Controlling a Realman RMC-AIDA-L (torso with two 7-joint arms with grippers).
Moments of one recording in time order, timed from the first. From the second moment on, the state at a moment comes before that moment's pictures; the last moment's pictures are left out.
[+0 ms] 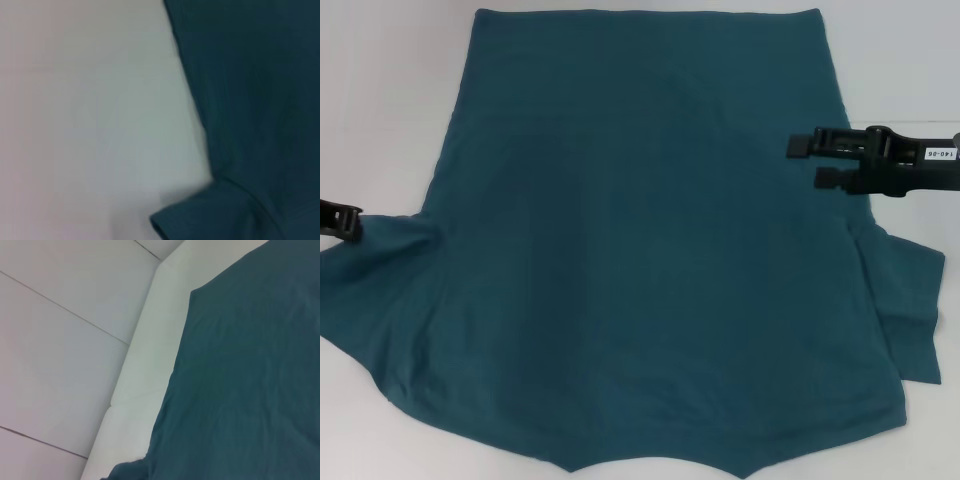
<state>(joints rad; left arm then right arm) -0.70 -1.99 0.80 0.99 2.84 1.26 -2.58 0.73 1.94 -0.58 -0.58 -2.10 -1.42 2.38</state>
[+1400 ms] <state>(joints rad) -0.99 -2.01 0.95 0.81 2.85 1.37 -2.87 0.74 1.94 -0.58 -0.58 -2.11 -1.42 2.38</state>
